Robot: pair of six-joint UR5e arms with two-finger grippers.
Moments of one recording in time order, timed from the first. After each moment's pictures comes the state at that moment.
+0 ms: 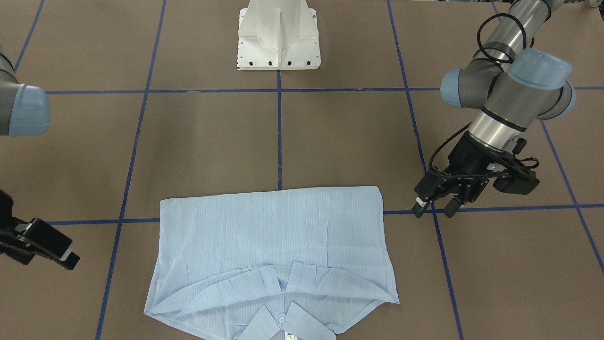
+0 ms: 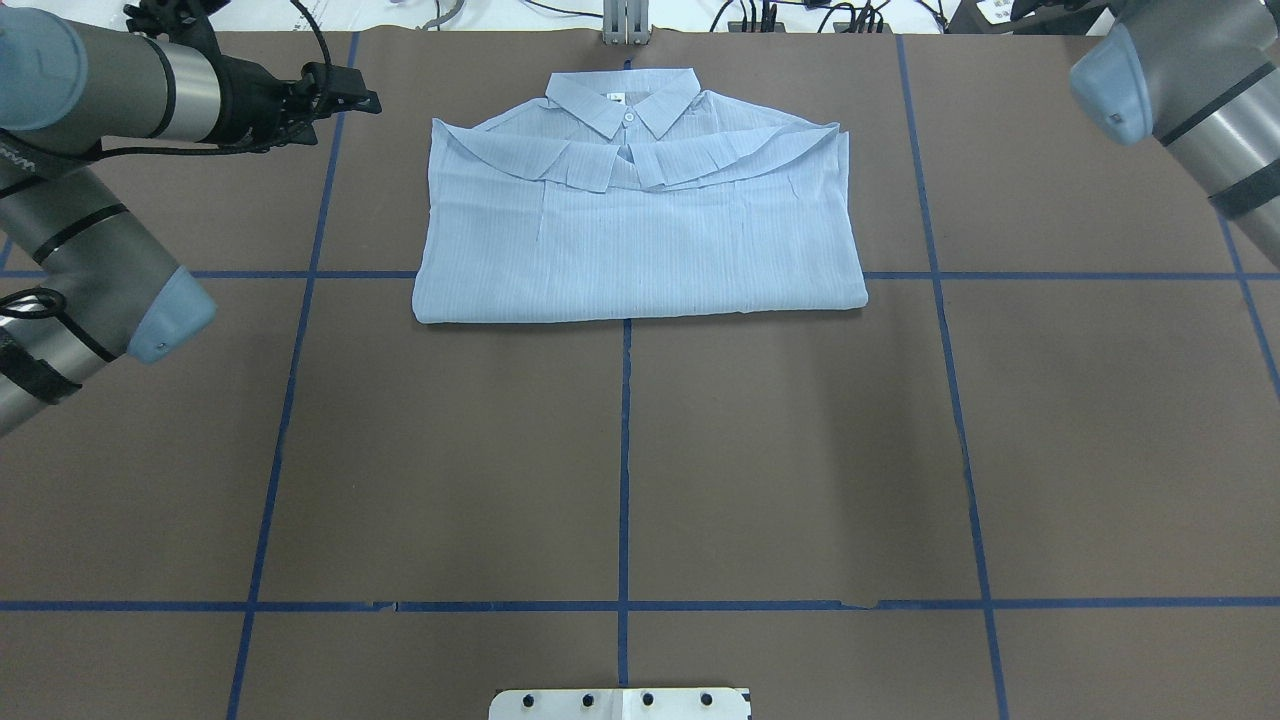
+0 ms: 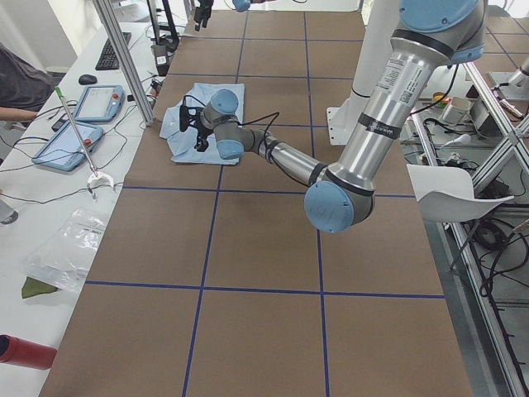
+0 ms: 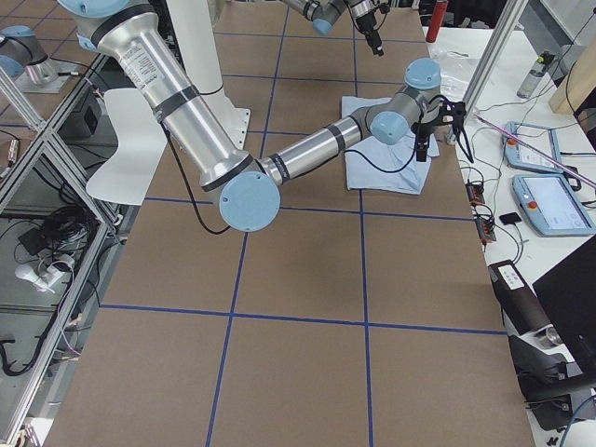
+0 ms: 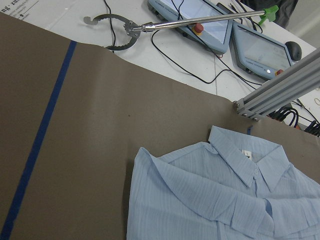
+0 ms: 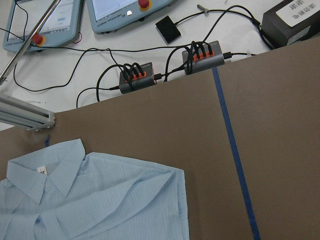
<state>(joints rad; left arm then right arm) -0.95 -2.01 -1.54 -2.40 -1.93 -1.36 1.19 -0.95 1.45 -1.22 2.25 1.07</state>
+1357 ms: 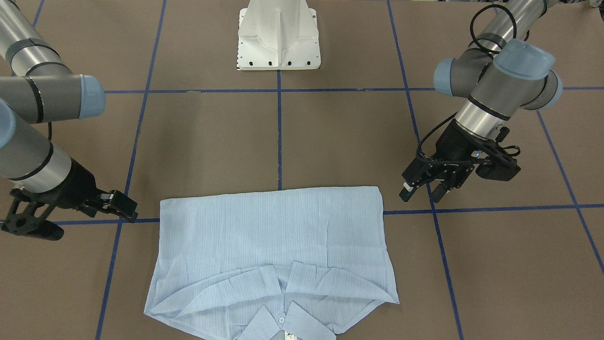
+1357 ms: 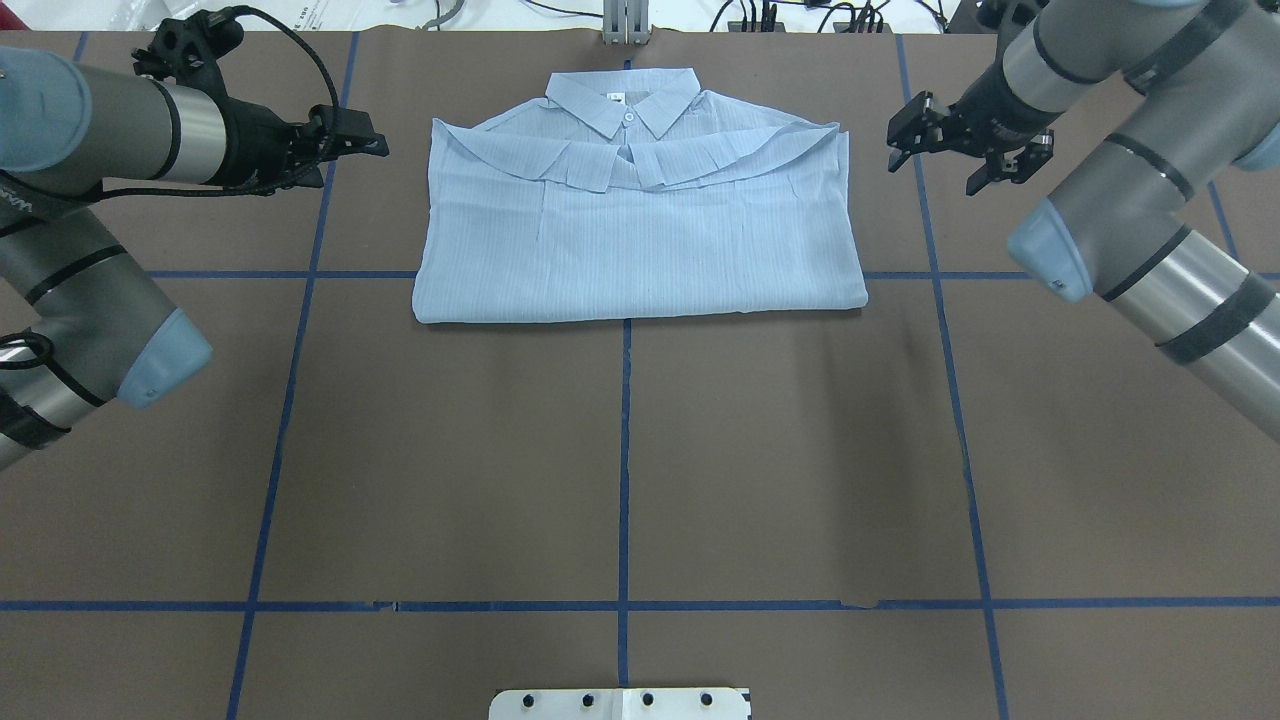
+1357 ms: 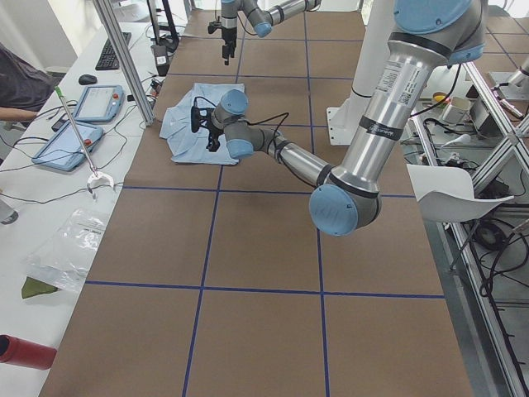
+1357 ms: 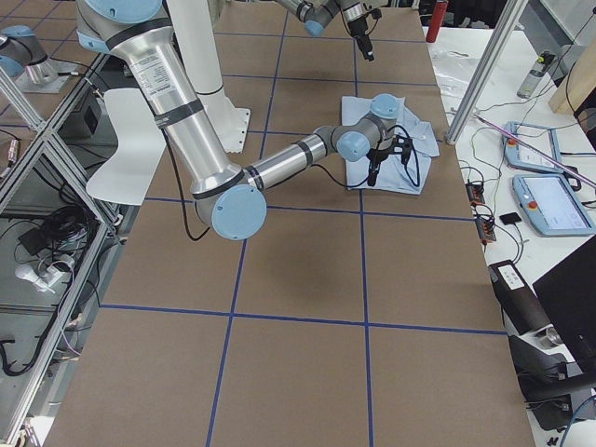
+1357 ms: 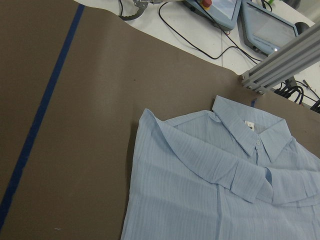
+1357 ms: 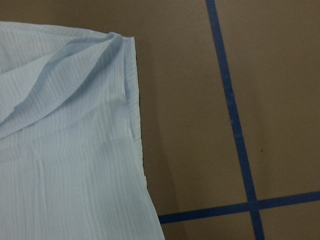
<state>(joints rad) -0.90 -1.97 -1.60 -2.38 -1.93 -1.38 0.95 -1.08 1.51 -1.33 2.17 1.07</state>
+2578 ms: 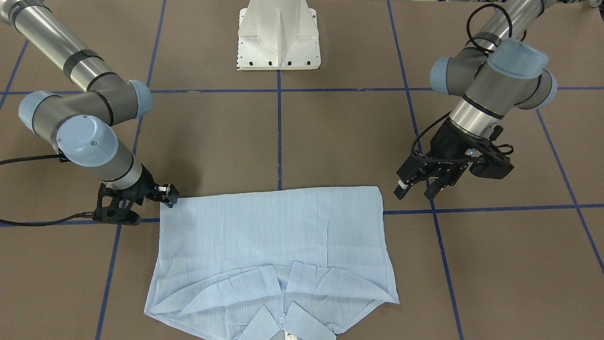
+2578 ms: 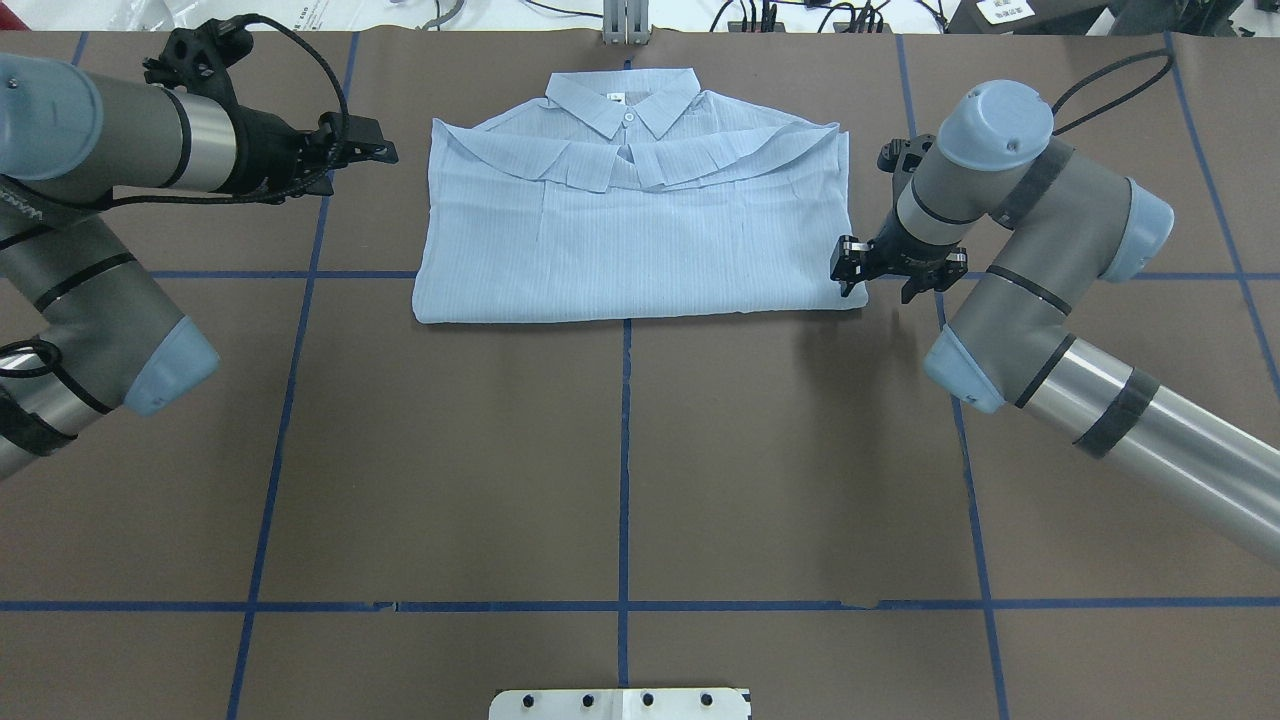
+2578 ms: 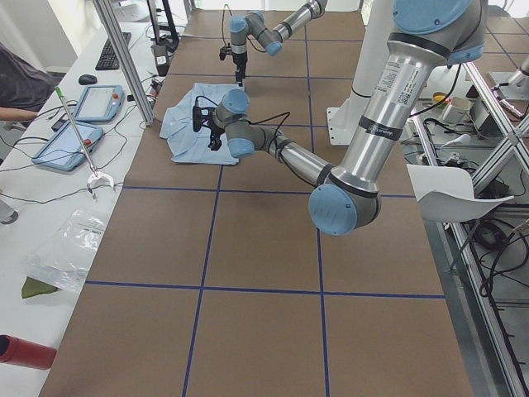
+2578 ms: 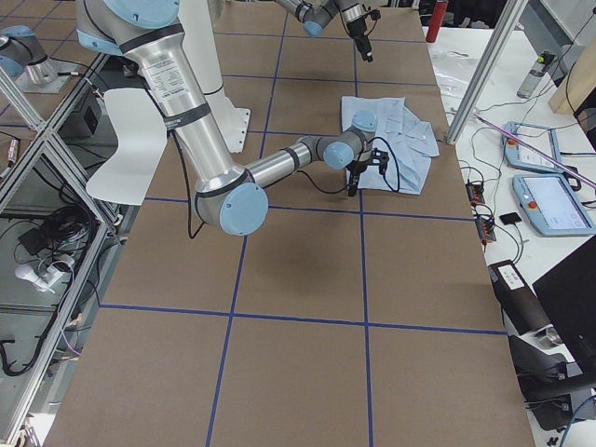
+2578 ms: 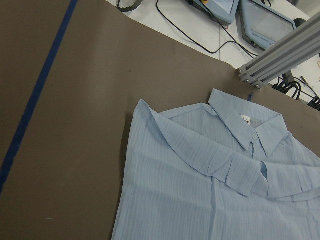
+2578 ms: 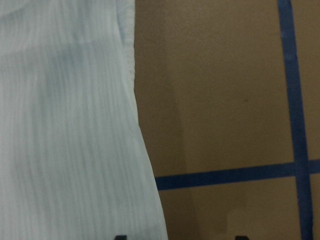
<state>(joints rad) -0.89 -1.97 -1.60 -2.38 -1.93 -1.40 0.82 -1.07 1.43 -1.32 2.11 1.05</state>
